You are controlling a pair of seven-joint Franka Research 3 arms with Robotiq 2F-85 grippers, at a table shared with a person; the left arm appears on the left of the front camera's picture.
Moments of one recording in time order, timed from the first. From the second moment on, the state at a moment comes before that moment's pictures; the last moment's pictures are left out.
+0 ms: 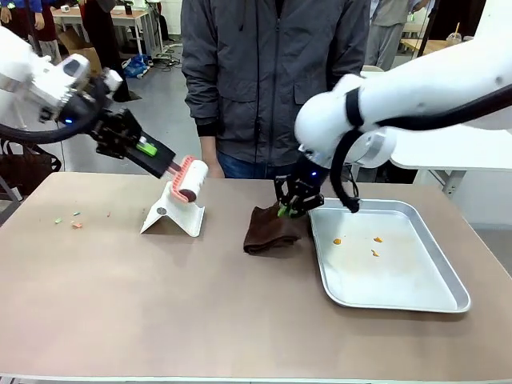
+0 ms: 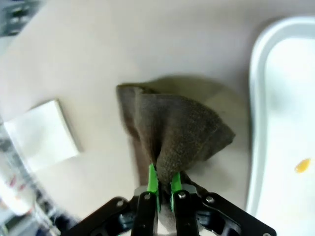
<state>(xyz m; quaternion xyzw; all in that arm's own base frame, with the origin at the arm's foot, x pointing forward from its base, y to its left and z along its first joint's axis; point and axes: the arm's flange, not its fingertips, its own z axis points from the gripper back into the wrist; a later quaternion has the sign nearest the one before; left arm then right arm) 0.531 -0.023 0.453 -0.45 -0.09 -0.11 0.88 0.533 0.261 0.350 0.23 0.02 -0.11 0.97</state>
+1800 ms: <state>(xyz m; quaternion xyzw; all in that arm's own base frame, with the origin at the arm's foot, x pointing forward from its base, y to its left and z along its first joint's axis) 0.286 0.333 0.345 -0.67 -0.13 -0.04 0.73 0.312 -0.127 0.373 0.75 -0.05 -0.15 0.64</state>
